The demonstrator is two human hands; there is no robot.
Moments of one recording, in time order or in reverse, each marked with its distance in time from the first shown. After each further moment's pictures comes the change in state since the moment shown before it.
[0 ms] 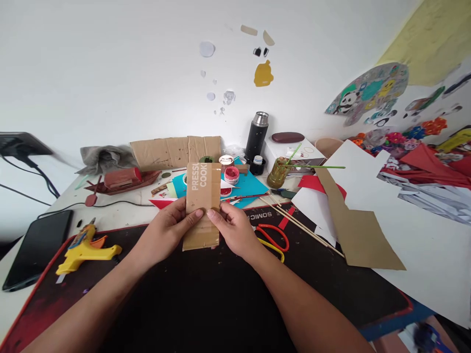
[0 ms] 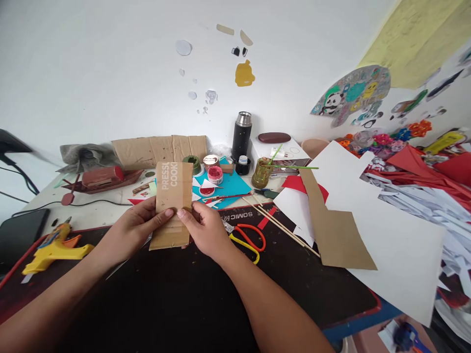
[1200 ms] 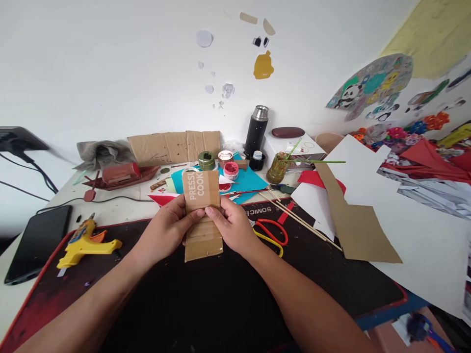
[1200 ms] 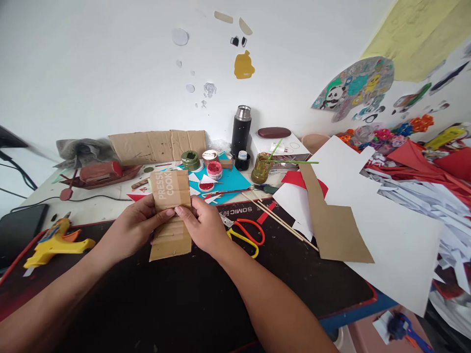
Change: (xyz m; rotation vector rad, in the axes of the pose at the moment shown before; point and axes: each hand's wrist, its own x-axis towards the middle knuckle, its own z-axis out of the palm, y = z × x) left_hand -0.001 -0.009 0.004 0.098 0.060 0.032; right_hand -0.002 0.007 0.001 -0.182 0.026 -0.111
